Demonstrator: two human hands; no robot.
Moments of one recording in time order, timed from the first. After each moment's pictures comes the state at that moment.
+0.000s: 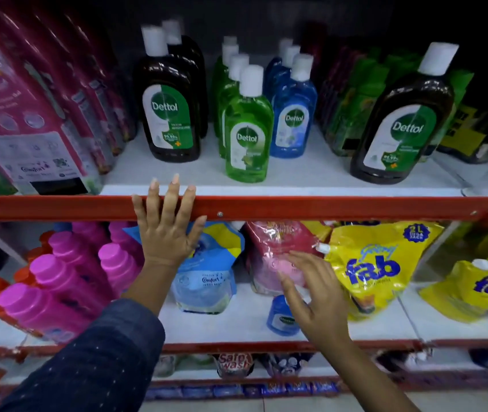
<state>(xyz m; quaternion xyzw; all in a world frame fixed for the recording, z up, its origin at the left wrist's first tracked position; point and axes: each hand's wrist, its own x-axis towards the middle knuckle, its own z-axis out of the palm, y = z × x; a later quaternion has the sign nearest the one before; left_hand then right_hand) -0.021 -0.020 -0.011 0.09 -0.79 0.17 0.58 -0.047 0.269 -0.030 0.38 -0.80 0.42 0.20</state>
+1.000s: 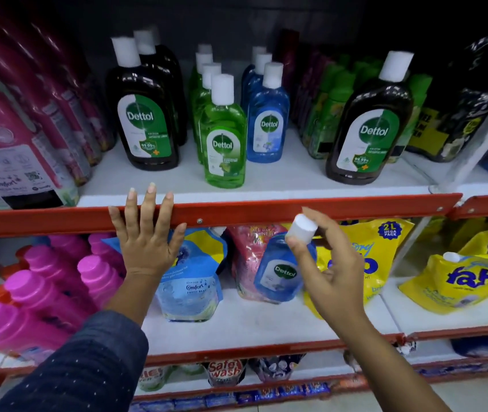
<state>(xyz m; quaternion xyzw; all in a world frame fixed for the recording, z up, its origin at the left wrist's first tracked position) -0.019 -0.016 -0.013 0.11 -0.80 0.17 0.57 -0.047 0.285 0.049 0.29 -0.74 0.57 0.20</state>
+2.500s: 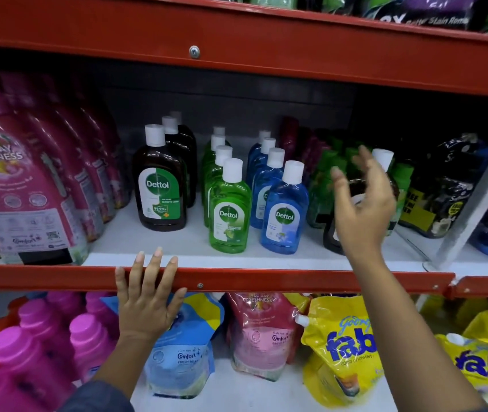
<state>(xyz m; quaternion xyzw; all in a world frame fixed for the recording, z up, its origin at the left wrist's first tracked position) -0.020 -0.015 -0.005 0.12 -0.80 0.18 0.56 -0.173 0.256 0.179 0.24 -0.69 0.52 0.44</state>
